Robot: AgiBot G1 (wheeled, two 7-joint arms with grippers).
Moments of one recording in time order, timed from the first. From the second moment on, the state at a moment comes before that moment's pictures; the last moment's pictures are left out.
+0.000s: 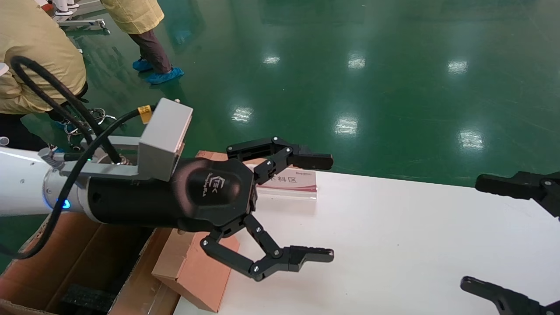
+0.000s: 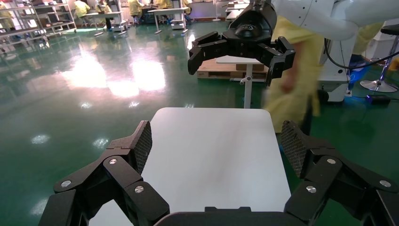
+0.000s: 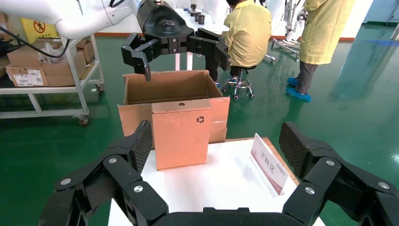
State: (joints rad) left arm -1.07 0.61 0.28 -1.28 0.73 1.50 -0.19; right arm 1.07 -0.61 -0.28 1.28 -0.73 -1.50 0.19
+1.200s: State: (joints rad) left arm -1.42 0.52 0.54 -1.36 1.24 1.55 -0.60; right arm 1.08 -0.61 -0.28 1.28 -0.73 -1.50 0.19
